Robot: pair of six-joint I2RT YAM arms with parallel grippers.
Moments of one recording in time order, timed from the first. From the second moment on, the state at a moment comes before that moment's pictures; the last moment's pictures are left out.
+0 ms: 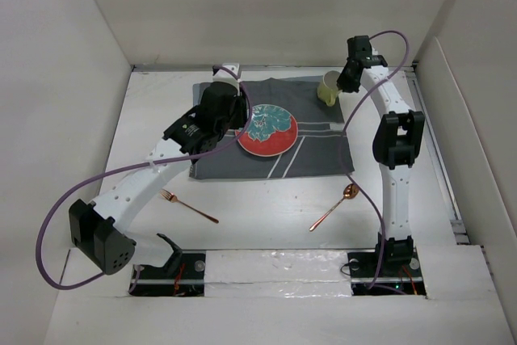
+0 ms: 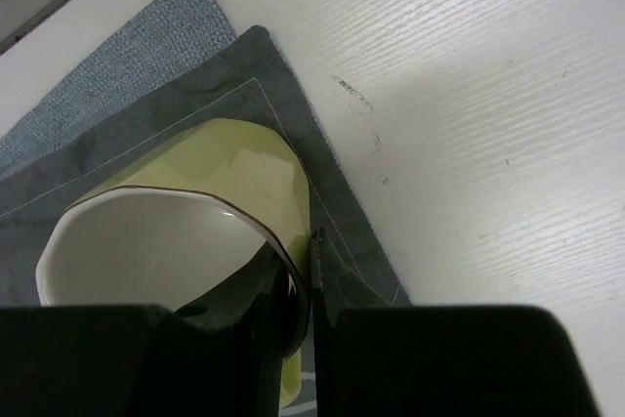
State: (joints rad) left arm -0.66 1.33 1.30 -0.47 -0.34 -0.36; right arm 0.10 2.39 2.29 -0.81 0.16 0.58
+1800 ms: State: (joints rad) left arm -0.78 0.77 0.96 -0.57 -0.11 -0.42; right arm 0.66 1.17 0.73 -0.87 0.14 1.29
